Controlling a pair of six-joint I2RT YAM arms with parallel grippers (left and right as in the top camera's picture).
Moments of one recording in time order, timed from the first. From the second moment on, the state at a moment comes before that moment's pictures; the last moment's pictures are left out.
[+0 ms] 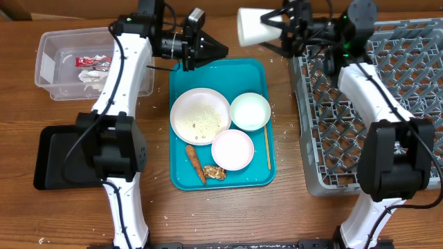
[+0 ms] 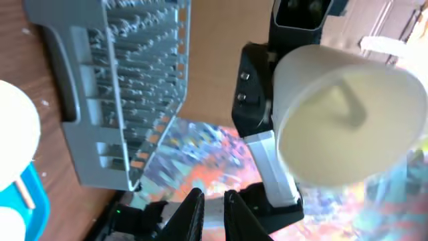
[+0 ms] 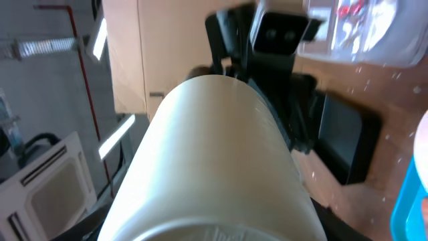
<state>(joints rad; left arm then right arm) -0.10 2.25 2.15 -1.15 1.46 -0.42 0.06 2.00 1.54 0.78 -1.44 1.83</state>
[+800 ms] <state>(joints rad) -0.07 2.25 2.15 -1.15 1.25 -0.44 -0.63 2.00 1.54 0.79 -1.37 1.60</state>
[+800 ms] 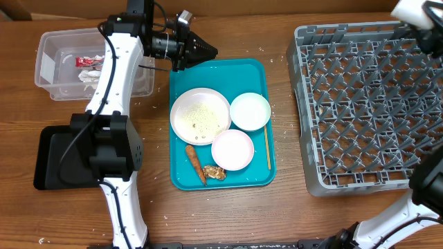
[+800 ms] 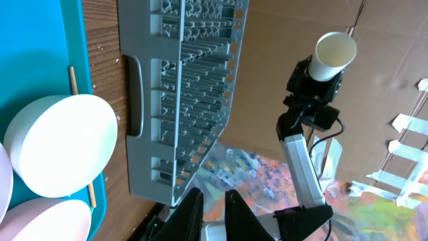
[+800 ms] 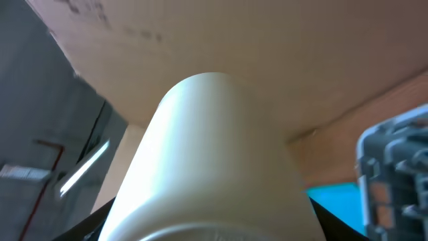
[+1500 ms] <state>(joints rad) -0.07 2.25 2.15 -1.15 1.13 -0.45 -0.63 2.01 2.00 -0.91 -0.02 0.53</state>
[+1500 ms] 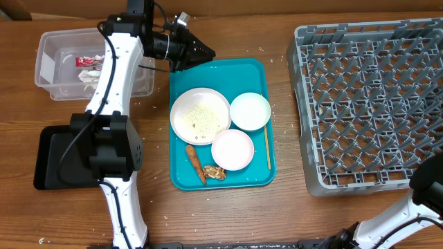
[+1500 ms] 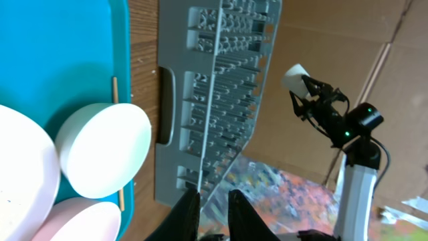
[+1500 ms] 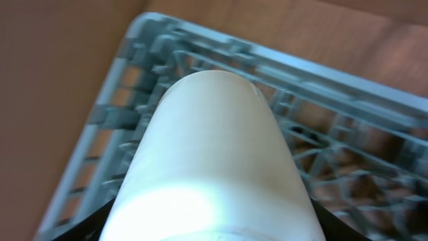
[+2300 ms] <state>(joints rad) -0.07 2.25 2.15 -1.15 1.10 -0.45 -0.62 2.11 2.00 -1.02 0.00 0.54</state>
